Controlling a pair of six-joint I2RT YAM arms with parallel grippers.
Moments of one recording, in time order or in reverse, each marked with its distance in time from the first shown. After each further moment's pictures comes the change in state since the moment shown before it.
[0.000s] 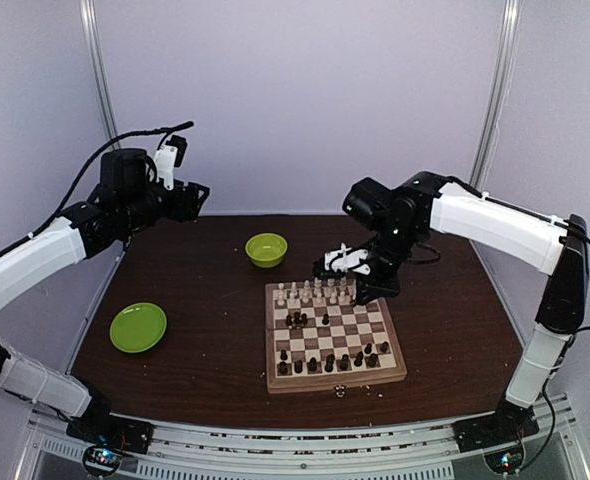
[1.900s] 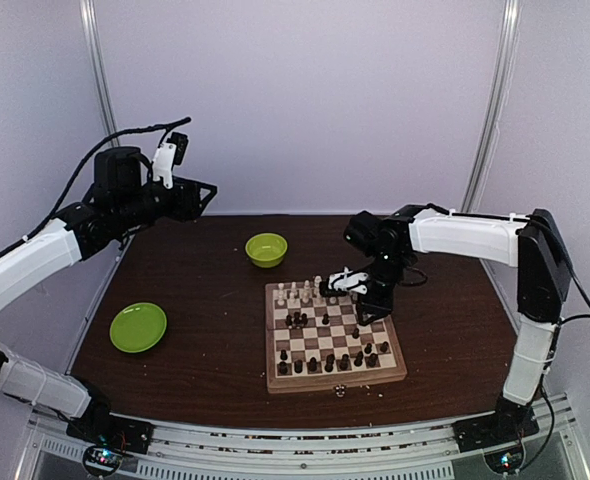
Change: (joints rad) left arm 0.012 -0.031 -0.009 0.016 0.175 -0.065; right arm -0.067 0.118 -0.186 0.195 0.004 0.043
